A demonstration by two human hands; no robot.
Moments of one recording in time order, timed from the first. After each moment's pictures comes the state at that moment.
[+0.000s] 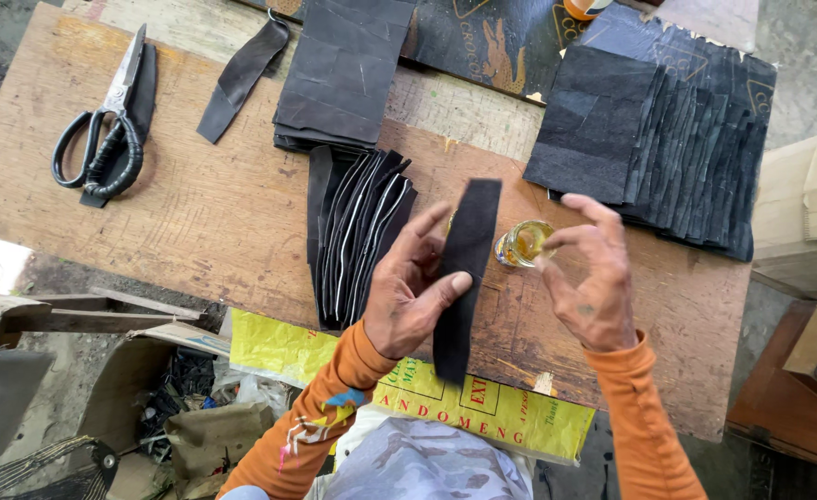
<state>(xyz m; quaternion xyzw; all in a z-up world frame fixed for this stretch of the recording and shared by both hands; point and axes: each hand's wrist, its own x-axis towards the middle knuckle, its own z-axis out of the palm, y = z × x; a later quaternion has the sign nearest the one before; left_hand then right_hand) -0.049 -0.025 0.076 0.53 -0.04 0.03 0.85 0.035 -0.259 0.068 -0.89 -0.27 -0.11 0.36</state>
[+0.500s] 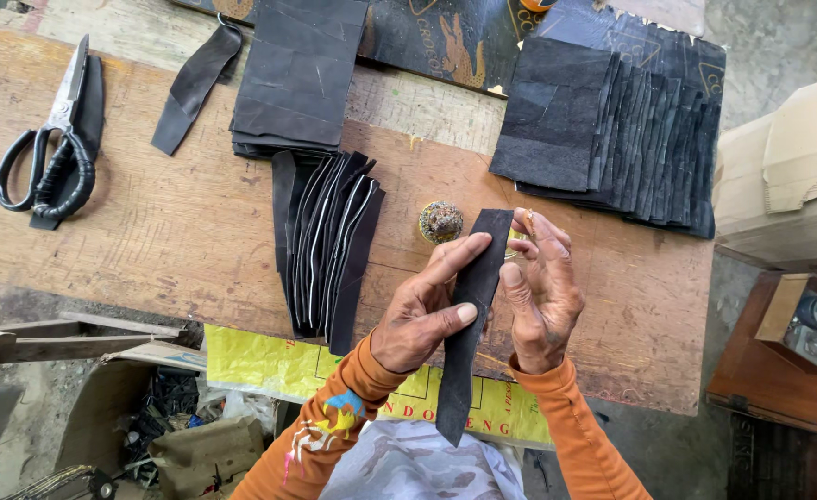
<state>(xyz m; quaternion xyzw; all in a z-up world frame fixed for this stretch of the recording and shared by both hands) -0.051 -0.057 0.063 0.46 -0.15 -0.04 0.87 -0.016 -0.220 0.066 -0.68 -0.17 -0.12 0.70</state>
